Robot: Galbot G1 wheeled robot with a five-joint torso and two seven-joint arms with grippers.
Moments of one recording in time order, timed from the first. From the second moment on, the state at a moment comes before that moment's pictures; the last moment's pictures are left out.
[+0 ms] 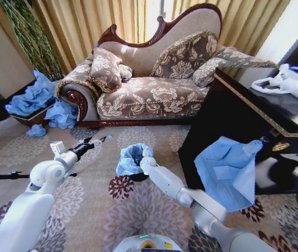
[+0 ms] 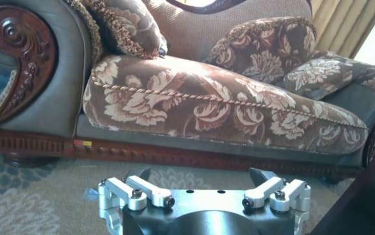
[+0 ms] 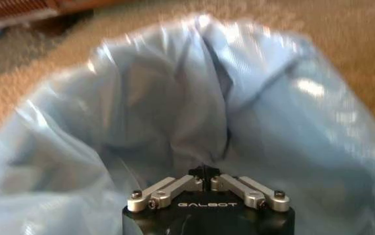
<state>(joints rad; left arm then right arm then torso) 1.15 -0.93 -0.76 -1.98 -0.94 0.58 0.07 -0.34 1.61 -0.41 0.82 1.09 -0.41 0.45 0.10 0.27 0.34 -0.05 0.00</state>
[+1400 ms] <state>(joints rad) 1.22 -0.95 -0.78 -1.96 -0.94 0.53 0.11 -0.20 1.50 -0.68 1.41 1.34 -0.33 0.85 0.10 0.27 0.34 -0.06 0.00</state>
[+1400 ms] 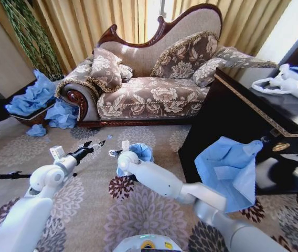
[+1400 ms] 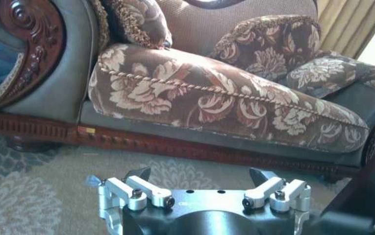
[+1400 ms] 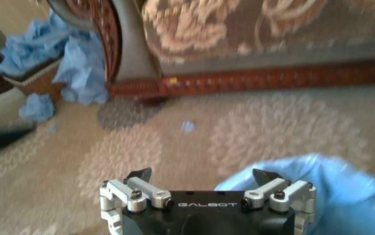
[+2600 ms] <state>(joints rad) 1.43 -0.97 -0.81 -2.11 -0.85 0.43 0.12 -1.20 1.04 0.10 1.97 0.43 -0.02 0.23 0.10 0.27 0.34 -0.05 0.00</state>
